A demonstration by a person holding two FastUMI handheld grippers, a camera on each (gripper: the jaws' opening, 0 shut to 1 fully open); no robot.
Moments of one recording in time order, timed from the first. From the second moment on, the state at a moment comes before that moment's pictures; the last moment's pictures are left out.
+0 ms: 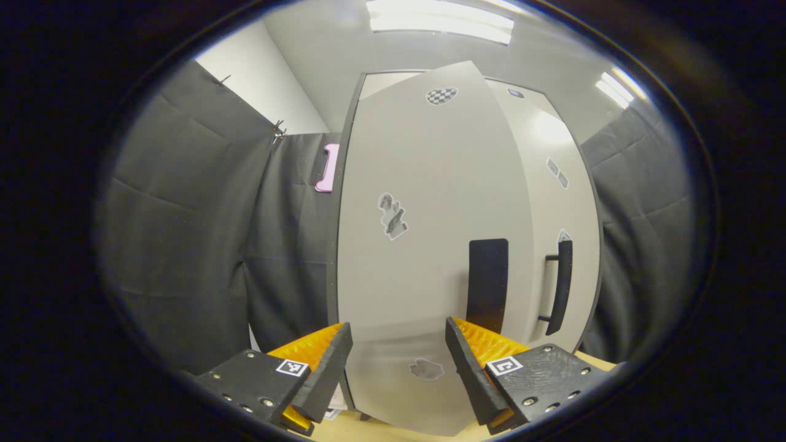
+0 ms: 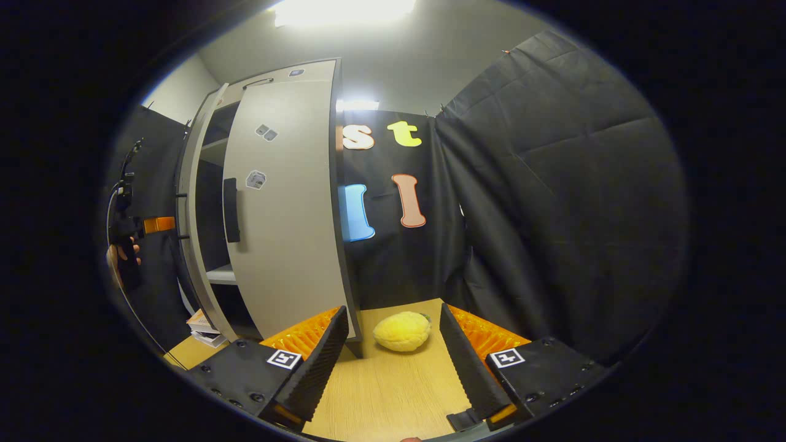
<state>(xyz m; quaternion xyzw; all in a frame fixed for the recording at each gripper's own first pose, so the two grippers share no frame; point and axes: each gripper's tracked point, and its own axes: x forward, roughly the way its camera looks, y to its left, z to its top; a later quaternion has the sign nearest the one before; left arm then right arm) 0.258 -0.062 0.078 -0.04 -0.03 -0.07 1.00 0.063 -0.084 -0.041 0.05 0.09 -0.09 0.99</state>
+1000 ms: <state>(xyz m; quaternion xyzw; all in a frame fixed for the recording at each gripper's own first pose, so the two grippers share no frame) 0.087 0.065 0.025 0.02 -0.02 -0.02 1.00 0.054 0.017 0.000 0.04 0.04 -0.01 1.00</state>
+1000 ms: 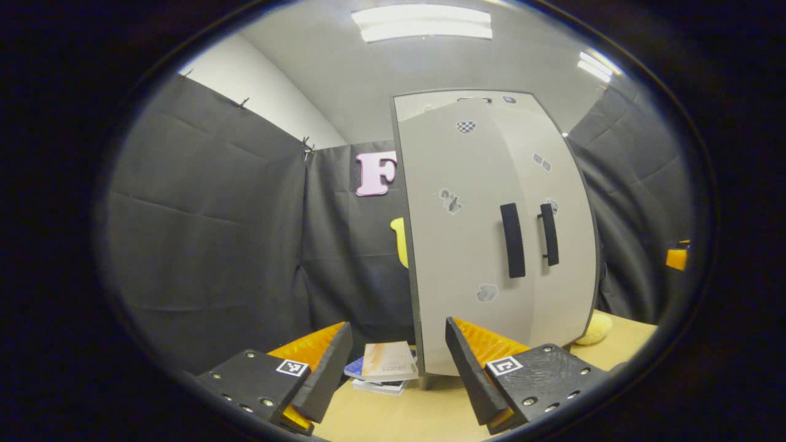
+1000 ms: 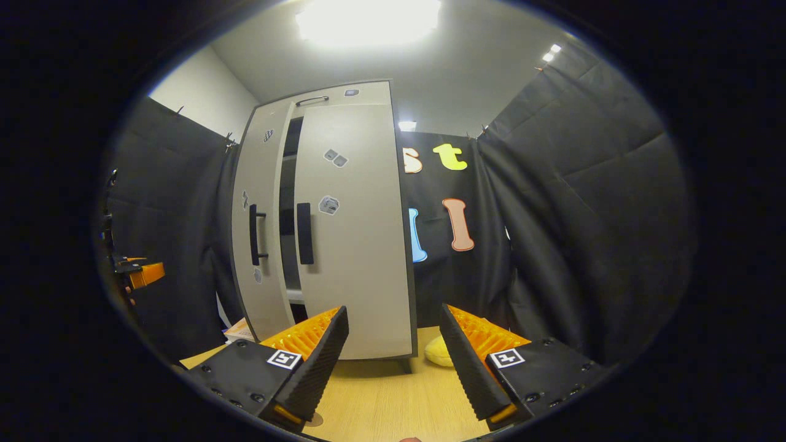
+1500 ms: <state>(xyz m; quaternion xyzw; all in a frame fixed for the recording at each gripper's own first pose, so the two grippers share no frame) 0.031 0.073 -0.015 0.02 -0.01 -0.02 1.00 0.036 0.027 -0.001 0.04 0.01 -0.01 1.00</state>
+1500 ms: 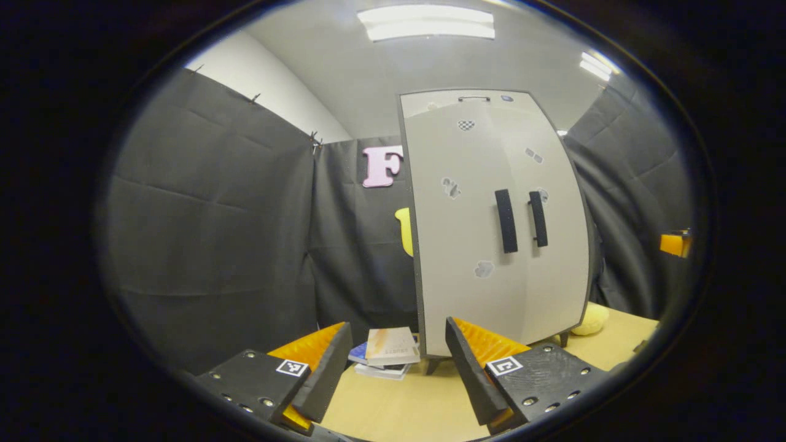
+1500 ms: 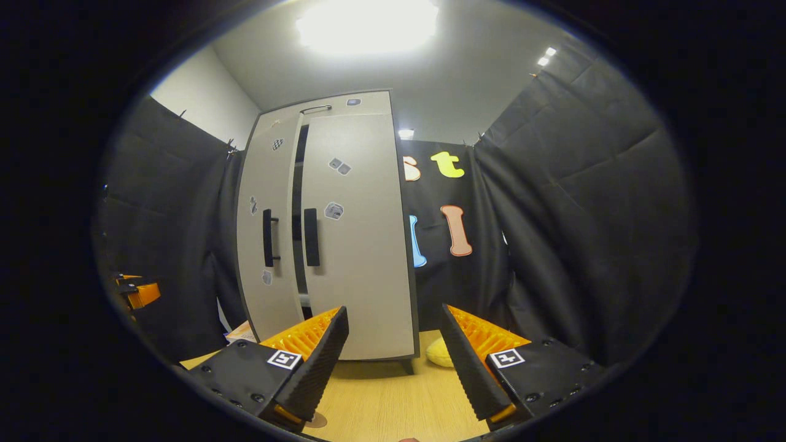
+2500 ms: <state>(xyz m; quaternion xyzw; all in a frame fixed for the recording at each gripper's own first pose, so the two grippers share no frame) 0.028 0.077 -0.024 0.02 0.00 -0.02 1.00 0.048 0.031 -0.011 0.03 0.03 -0.01 1.00</state>
